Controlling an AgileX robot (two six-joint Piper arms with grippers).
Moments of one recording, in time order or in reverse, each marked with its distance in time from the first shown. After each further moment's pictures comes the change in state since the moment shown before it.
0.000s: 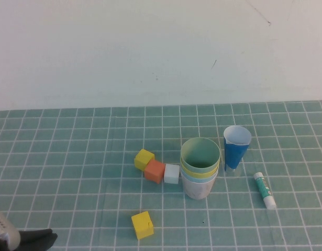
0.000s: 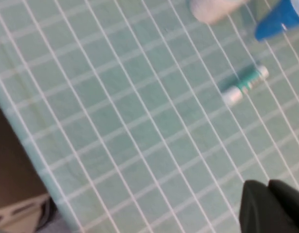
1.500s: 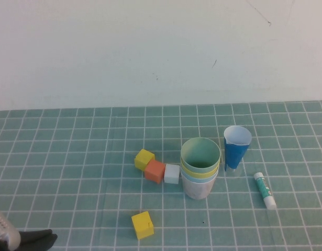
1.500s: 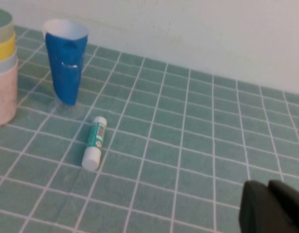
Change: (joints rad) right arm -0.507 -0.798 1.024 -0.012 -0.920 0.300; left arm 0.000 0.000 0.000 0.002 0.002 -0.002
